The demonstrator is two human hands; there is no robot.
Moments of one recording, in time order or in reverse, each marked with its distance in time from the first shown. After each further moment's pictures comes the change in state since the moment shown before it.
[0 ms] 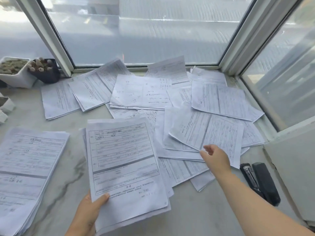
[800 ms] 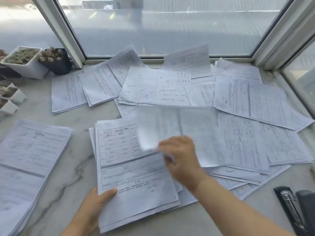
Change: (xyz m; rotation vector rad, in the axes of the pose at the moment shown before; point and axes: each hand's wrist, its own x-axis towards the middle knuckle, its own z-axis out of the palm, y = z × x) left_hand 0.044 0.008 0.025 0.016 -0.066 -0.074; right_hand -0.002 -0.093 0.081 -0.040 -0.111 -1.033
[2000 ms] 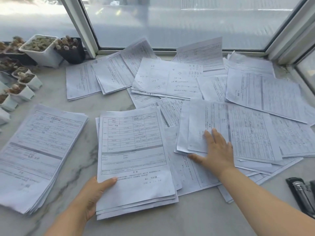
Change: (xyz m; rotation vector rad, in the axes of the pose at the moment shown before) left_hand -0.003 -0.007 -0.048 -0.095 -0.042 -0.062; right_hand -0.044 0.083 0.015 -0.447 -0.330 0.606
